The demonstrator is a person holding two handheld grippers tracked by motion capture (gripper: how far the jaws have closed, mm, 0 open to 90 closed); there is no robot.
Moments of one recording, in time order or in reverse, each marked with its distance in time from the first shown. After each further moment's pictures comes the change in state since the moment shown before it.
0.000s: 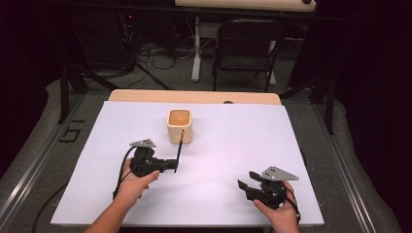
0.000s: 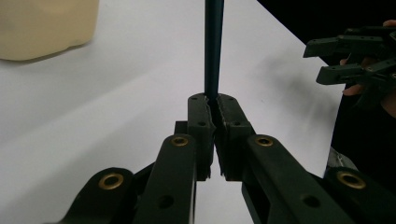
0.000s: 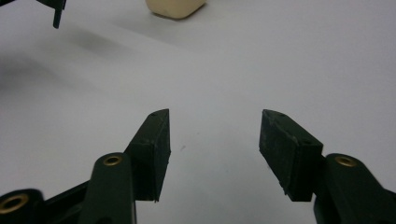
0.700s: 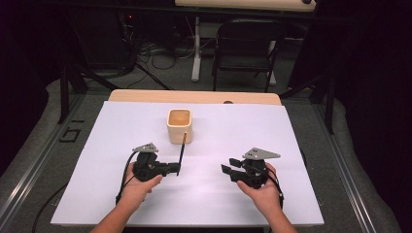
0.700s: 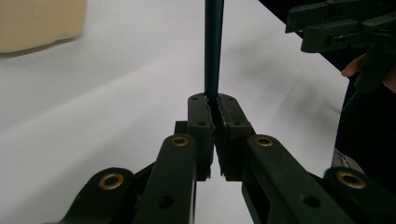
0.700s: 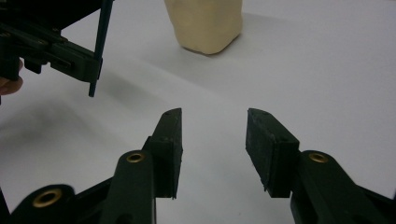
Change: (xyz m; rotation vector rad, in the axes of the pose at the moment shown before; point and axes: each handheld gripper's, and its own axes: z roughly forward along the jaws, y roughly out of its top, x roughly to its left) left arm -0.005 -0.010 0.010 -0.010 0.006 0.015; right arm 0.011 0.049 0.042 -0.005 0.114 0.046
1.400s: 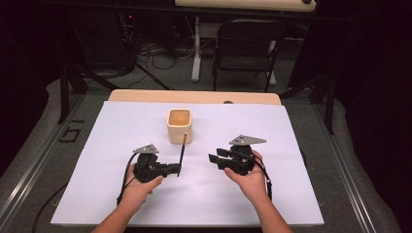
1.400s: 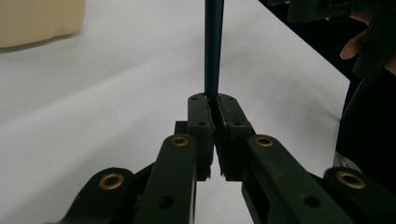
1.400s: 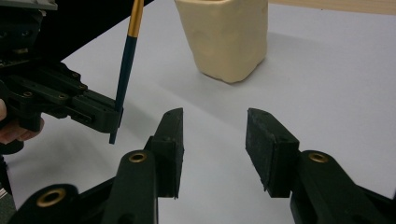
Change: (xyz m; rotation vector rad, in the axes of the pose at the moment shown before) left arm 0.000 -0.004 0.002 -0.003 0.001 -0.004; right arm 0.010 0.035 0.028 0.005 0.053 0.025
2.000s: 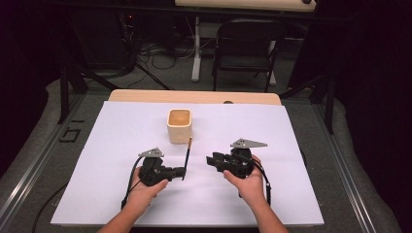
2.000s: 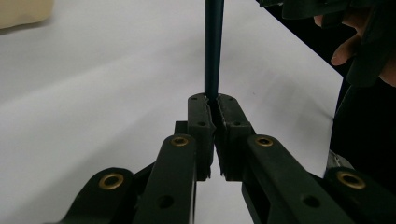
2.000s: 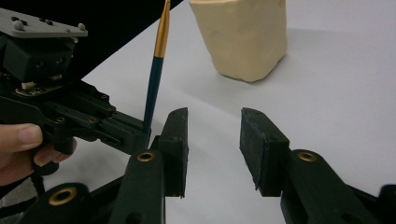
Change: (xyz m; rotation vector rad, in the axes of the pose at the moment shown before) left arm -0.009 -0.008 0.015 0.000 -0.030 0.006; right arm 0.002 -0.012 0.003 -0.042 0.082 0.086
